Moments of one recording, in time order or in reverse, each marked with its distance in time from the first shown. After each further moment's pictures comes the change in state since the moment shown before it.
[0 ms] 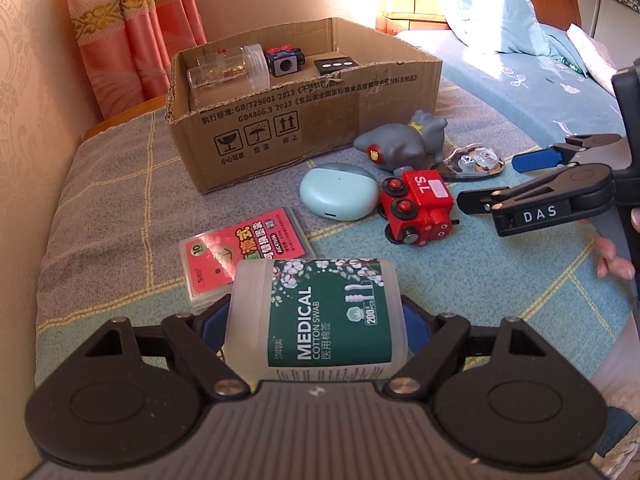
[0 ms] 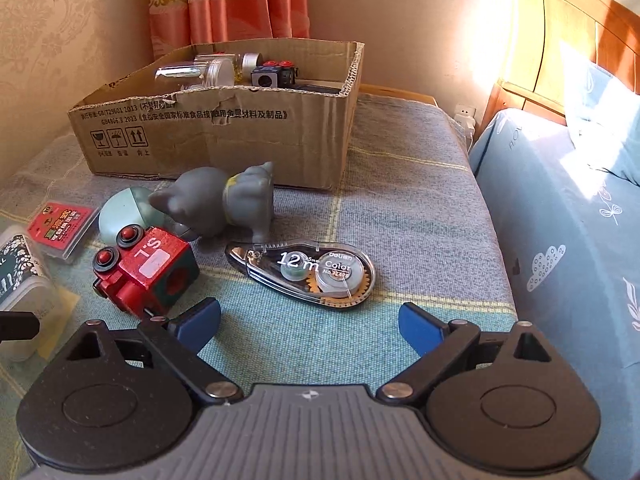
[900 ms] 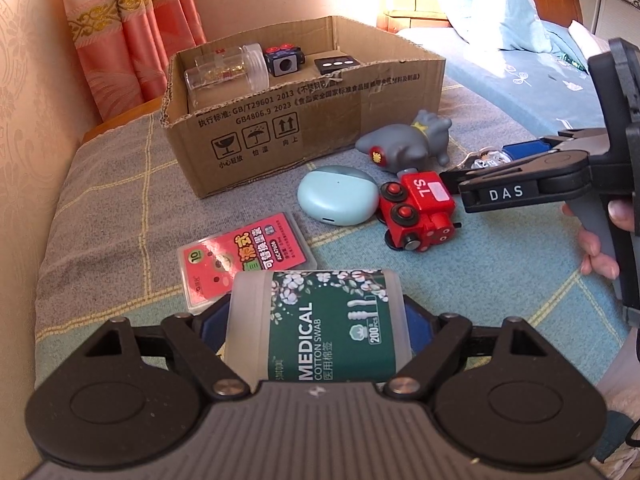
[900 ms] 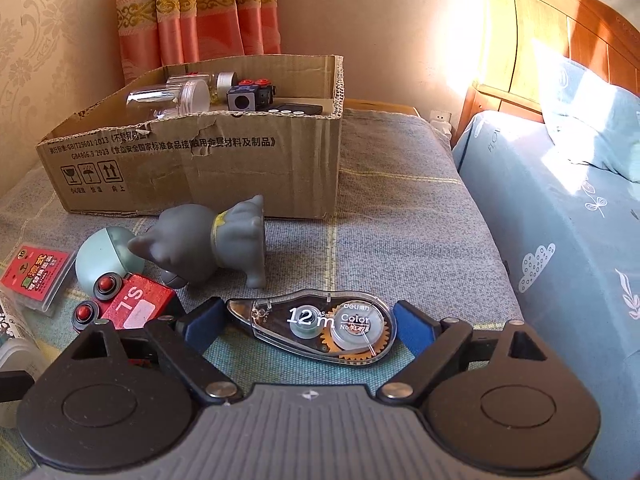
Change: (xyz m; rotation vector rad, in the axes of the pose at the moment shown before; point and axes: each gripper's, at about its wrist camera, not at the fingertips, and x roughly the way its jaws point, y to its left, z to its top) left arm 0.006 0.000 0.005 0.009 0.003 0.008; right arm 0.012 0.008 0.010 0.069 -0.037 -0.070
